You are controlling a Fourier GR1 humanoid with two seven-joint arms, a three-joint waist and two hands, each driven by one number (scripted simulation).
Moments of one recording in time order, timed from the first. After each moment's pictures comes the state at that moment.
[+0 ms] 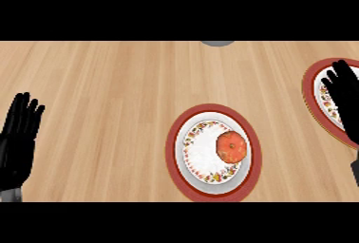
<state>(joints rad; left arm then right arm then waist) 0.06 0.41 0.01 -1.67 0.33 0.23 -0.08 -0.23 -0.50 -0.05 -1.45 -0.38 -0.08 0.11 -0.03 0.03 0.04</state>
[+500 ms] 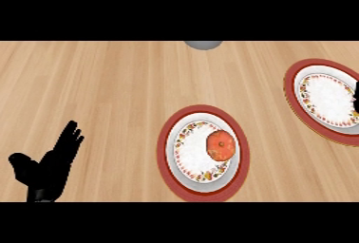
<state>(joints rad) 0.12 0.34 -0.14 -1.54 0.32 0.21 0.09 -0.14 -0.59 -0.14 -1.58 -0.09 -0.42 0.08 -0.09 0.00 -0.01</state>
